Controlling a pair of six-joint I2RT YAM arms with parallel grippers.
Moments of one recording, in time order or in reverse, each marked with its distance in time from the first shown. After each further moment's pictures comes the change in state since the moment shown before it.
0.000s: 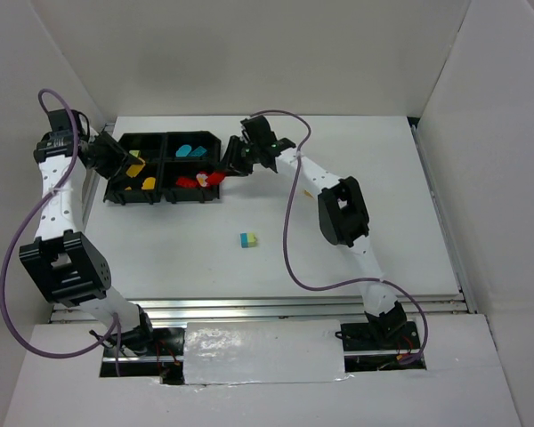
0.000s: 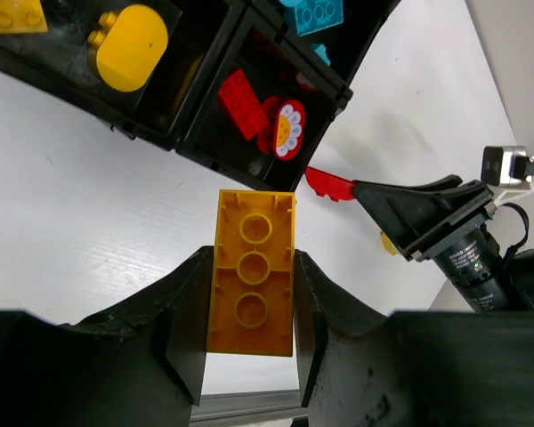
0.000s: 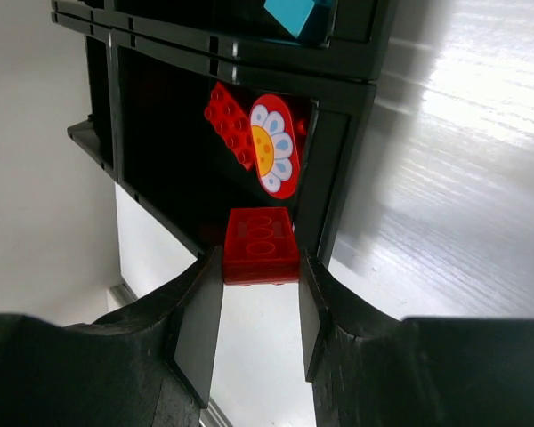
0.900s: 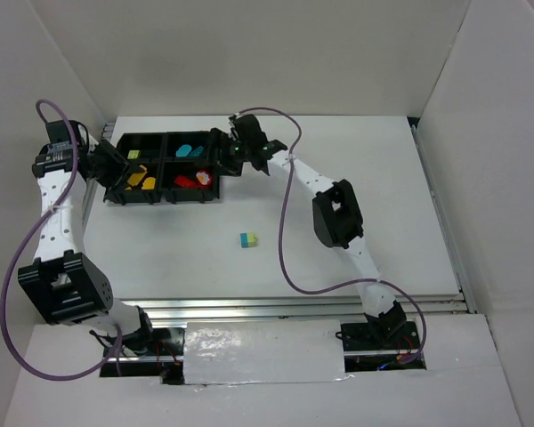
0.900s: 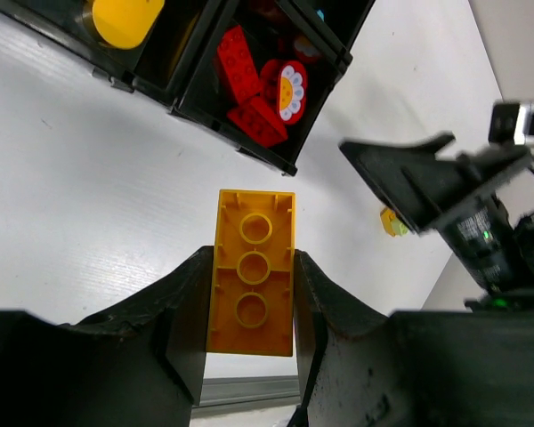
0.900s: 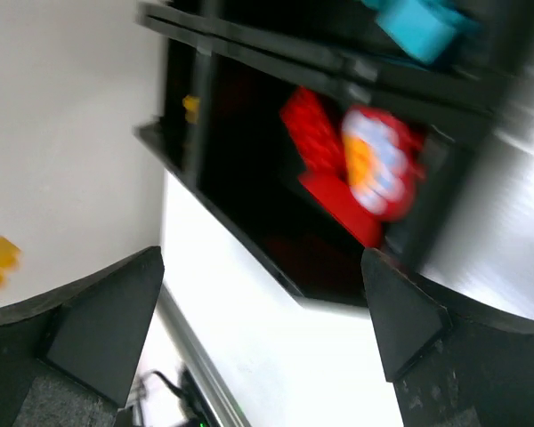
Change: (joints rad) left arm 0.003 -0.153 -0.154 0.024 0.019 -0.002; right arm 0.056 0.066 0.101 0.121 -0.040 0.095
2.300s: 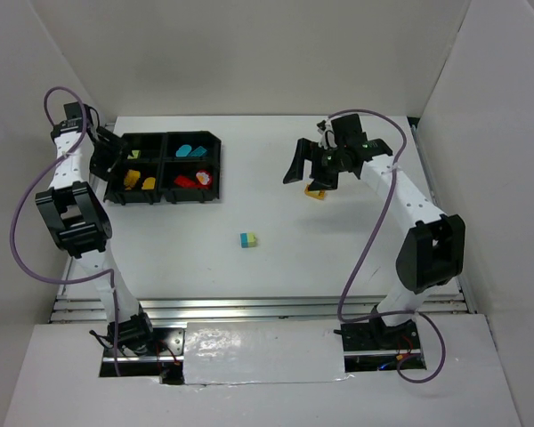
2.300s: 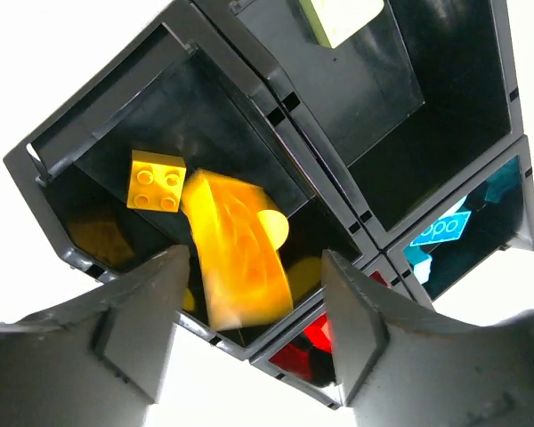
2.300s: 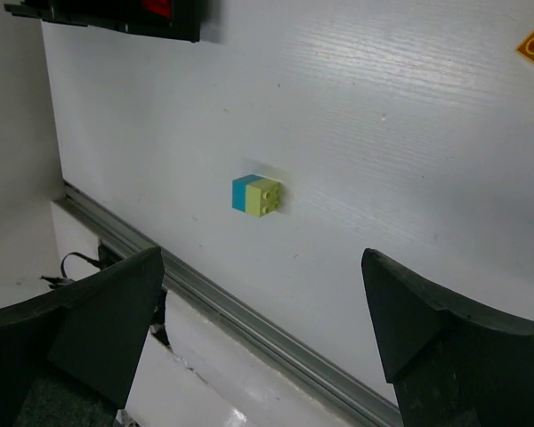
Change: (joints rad) left arm 0.018 0.630 0.487 -0.038 -0.343 -0.137; right arm -0.343 -0.871 -0.803 -0.432 -0.019 -0.406
